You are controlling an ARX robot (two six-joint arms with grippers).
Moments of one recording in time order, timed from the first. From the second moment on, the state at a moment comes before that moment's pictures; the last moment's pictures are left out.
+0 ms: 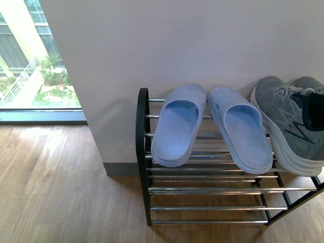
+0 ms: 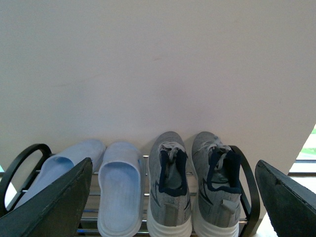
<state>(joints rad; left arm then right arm) 0.00 0.41 0.05 0.36 0.00 -0.01 0.00 0.01 0.02 0.00 0.00 -0.01</state>
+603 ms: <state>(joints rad) 0.00 0.21 0.01 0.21 0.00 -0.01 0.00 0.01 0.02 0.00 0.00 -0.01</state>
